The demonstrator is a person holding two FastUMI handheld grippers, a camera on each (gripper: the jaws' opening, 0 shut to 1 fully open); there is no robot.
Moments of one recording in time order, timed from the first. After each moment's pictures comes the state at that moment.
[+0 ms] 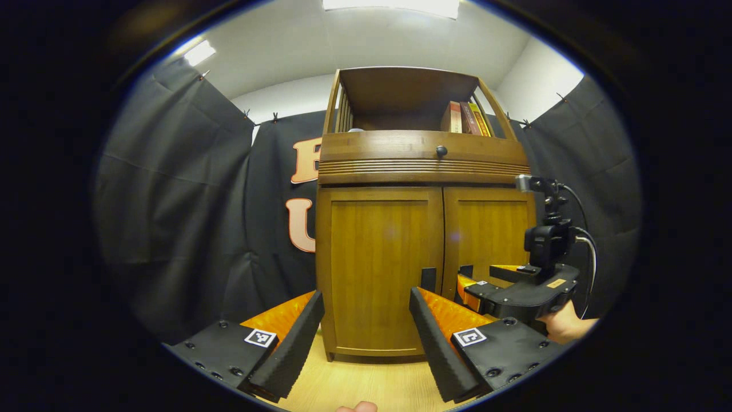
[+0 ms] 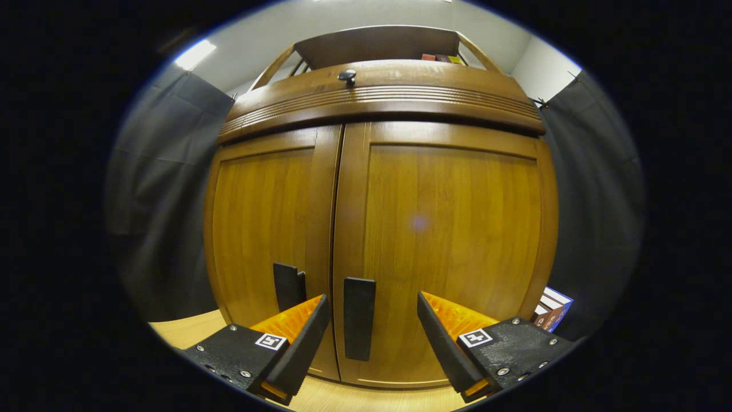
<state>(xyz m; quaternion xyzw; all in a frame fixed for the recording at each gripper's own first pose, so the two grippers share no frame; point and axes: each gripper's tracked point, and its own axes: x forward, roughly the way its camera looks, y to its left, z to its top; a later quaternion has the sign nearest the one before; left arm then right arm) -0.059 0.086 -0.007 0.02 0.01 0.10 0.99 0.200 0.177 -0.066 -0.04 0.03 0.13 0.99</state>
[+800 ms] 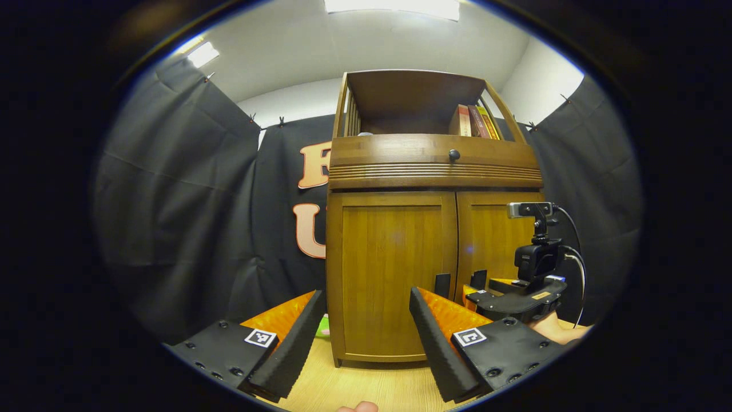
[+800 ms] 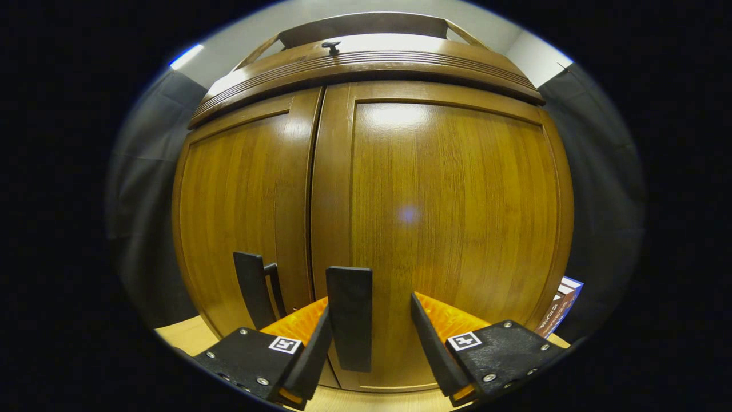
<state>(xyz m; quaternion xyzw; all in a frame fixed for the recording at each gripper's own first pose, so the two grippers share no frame) -0.058 0.088 -0.003 0.02 0.00 0.11 0.99 0.230 0.178 -0.096 -0.01 0.05 0.09 0.99</state>
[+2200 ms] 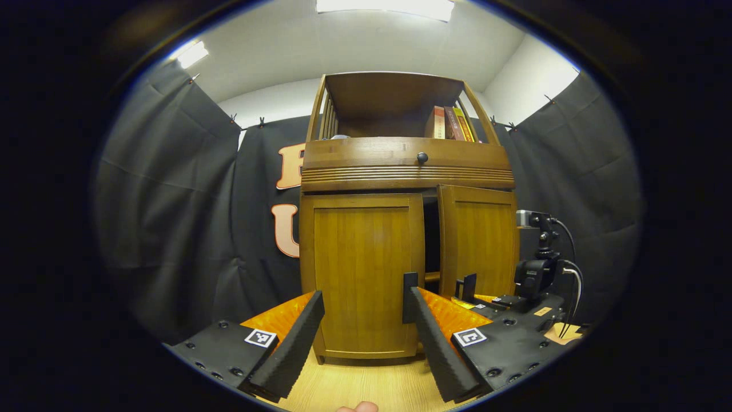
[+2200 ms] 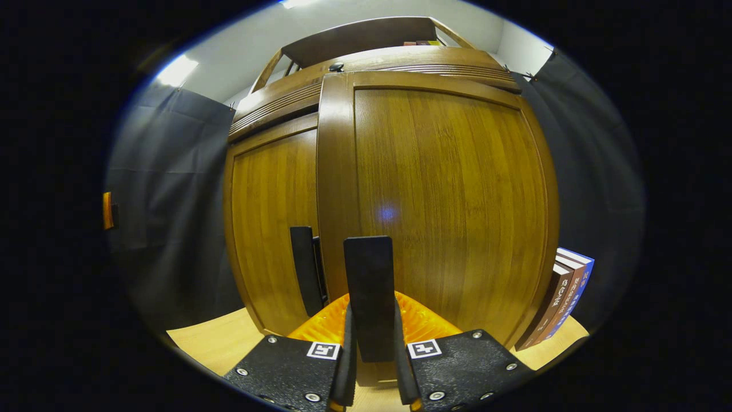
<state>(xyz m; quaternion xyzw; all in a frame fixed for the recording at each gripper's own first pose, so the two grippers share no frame) -0.058 0.056 0.004 0.03 0.01 0.05 1.00 0.152 0.170 -0.105 0.03 0.06 0.17 0.98</state>
